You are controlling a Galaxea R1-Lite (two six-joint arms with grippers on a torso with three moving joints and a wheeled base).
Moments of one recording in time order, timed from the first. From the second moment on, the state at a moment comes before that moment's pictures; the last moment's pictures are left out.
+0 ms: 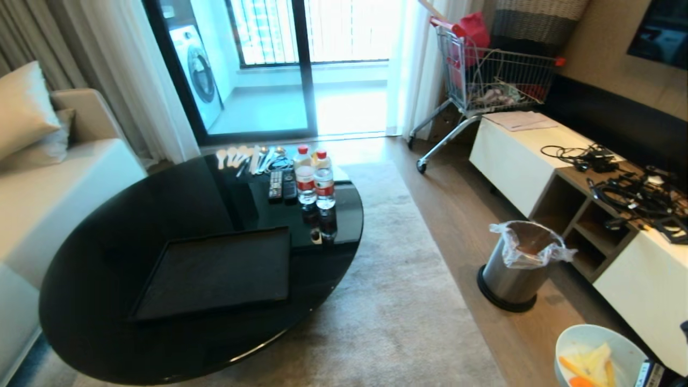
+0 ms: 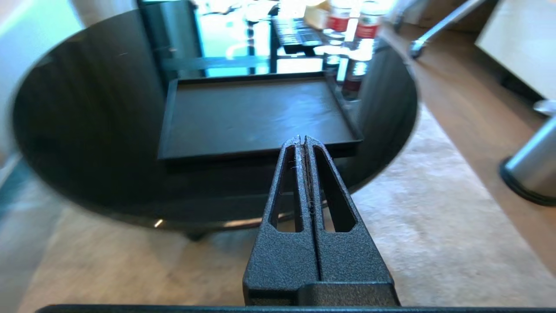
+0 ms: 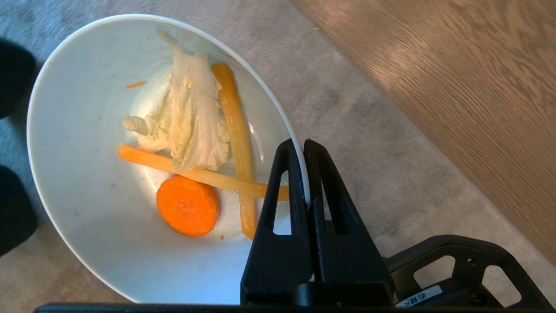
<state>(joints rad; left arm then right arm) 0.00 0.00 0.00 0.00 0.01 -0.06 0.26 1.17 -0.27 0.09 -0.34 0.85</state>
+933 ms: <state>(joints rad) 0.00 0.00 0.00 0.00 0.01 -0.06 0.26 1.17 -0.26 0.09 -0.34 0.85</state>
